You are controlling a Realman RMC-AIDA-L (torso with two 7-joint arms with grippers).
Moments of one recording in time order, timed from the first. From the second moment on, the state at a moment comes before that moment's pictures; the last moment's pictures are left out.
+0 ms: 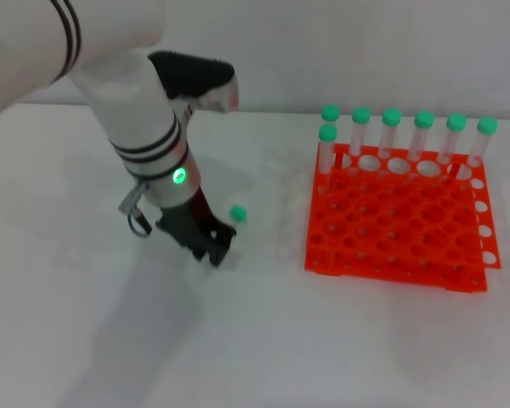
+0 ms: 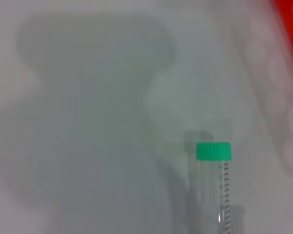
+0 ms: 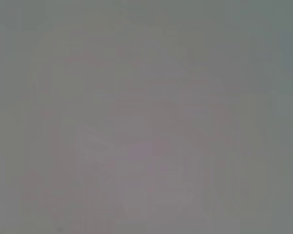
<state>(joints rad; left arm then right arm) -1.42 -2.06 2.84 -0.18 0.94 1.10 -2.71 0.43 2.01 -0.57 -0.34 2.31 0.95 -2.56</state>
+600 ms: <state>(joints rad) -1.20 -2.04 2.84 -0.28 -0.13 0.63 -2.06 0.43 2.01 -0.57 -0.32 2.34 0.95 -2.54</state>
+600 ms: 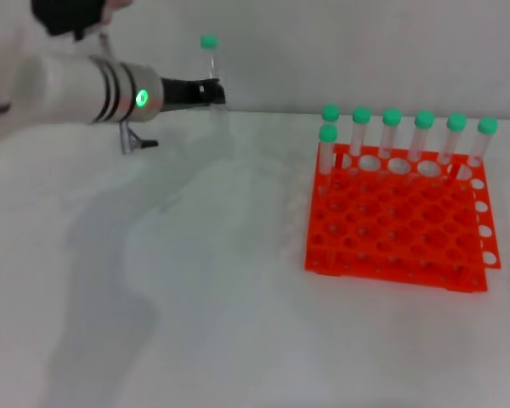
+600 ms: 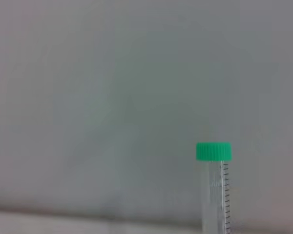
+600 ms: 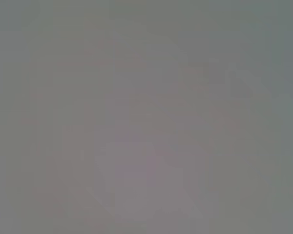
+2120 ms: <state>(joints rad) -1.05 -2.10 2.83 0.34 -0.77 0.89 -0.43 0.51 1.86 -0.65 -0.57 1.64 1.63 -1.82</state>
